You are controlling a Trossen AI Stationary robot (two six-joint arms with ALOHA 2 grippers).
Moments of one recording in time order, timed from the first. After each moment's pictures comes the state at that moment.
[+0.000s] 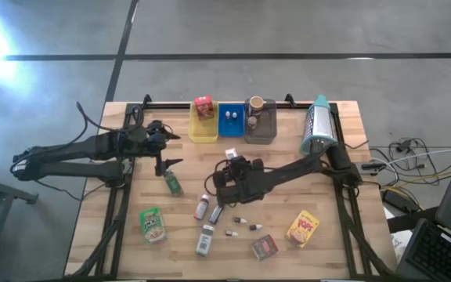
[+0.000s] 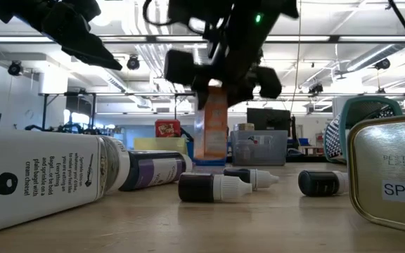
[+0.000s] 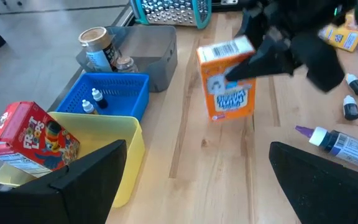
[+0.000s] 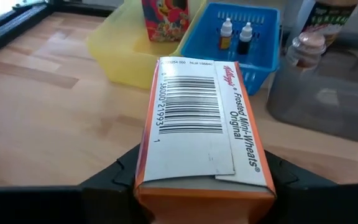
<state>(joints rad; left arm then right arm) 0.20 0.66 0.62 -0.41 -0.05 0.14 0.22 2.11 1.58 -0.78 1.01 1.39</state>
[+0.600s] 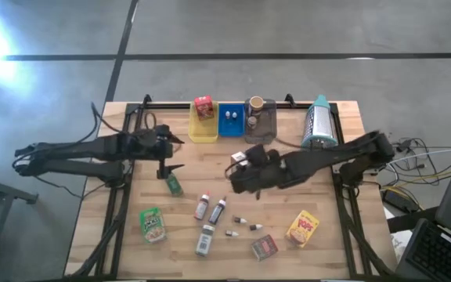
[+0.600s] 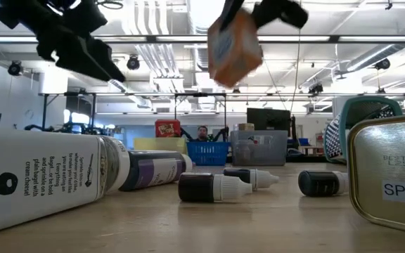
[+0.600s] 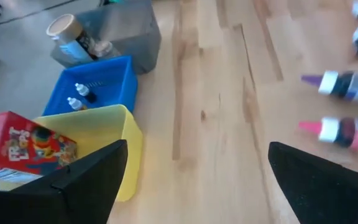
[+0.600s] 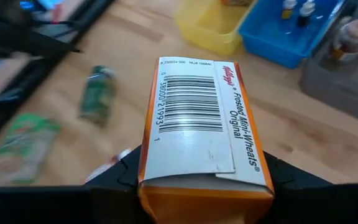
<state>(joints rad) 0.16 0.76 0.60 -0.41 -0.08 0.32 0.26 1.68 1.57 -0.88 0.58 1.15</state>
